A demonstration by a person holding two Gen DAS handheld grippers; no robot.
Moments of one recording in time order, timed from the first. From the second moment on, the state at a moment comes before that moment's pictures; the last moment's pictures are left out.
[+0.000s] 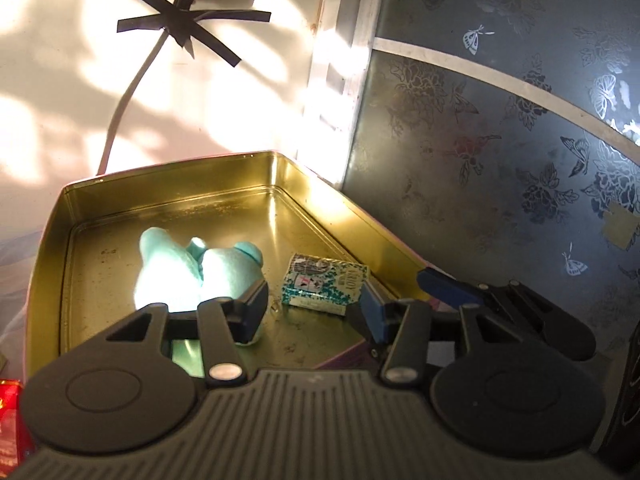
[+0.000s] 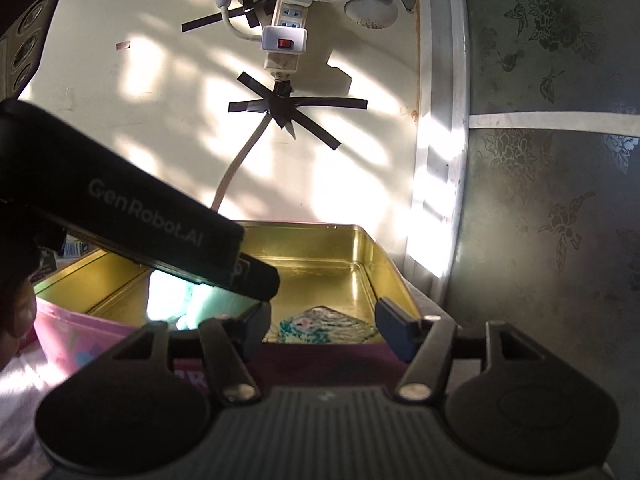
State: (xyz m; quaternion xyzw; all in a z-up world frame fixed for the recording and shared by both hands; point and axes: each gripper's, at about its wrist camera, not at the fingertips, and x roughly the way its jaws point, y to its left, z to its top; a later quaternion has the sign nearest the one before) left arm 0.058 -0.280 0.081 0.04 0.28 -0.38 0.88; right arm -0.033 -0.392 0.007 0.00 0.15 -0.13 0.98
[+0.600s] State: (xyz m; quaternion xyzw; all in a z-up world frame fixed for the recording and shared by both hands) left arm -0.003 -0.190 0.013 0.11 0.35 -0.28 0.89; right arm -0.100 -0.354 -0.027 0.08 0.27 -0.09 0.95
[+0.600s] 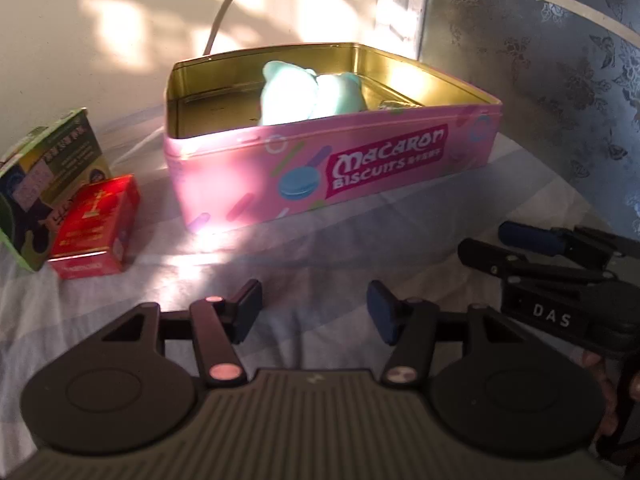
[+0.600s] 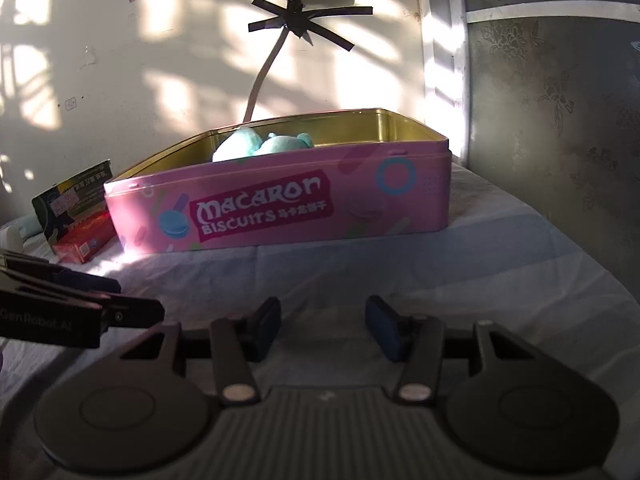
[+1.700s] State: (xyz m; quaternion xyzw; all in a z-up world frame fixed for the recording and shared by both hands) left arm 0.012 0.063 0.008 0.03 0.31 -0.05 0.95; right arm -0.020 -0.140 -0.009 -0.04 0.31 0.16 0.93
